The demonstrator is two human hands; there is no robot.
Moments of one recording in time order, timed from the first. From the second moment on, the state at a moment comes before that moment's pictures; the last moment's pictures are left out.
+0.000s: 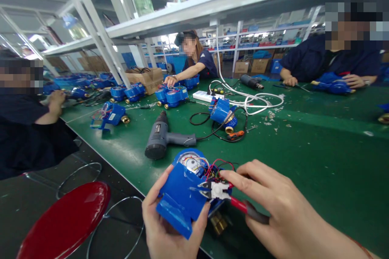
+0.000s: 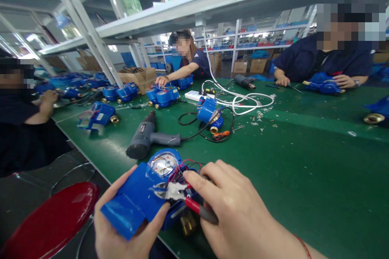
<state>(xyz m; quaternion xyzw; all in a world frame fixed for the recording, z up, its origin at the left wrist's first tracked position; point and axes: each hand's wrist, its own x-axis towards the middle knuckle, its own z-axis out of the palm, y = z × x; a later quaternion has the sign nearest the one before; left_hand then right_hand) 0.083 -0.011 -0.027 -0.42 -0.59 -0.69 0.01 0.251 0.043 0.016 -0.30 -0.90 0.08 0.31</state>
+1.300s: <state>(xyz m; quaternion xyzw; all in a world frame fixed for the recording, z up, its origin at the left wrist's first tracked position) 0.076 -0.012 -0.023 -0.30 -0.57 -0.73 -0.24 0.247 0.049 0.005 -0.23 -0.88 0.22 0.36</state>
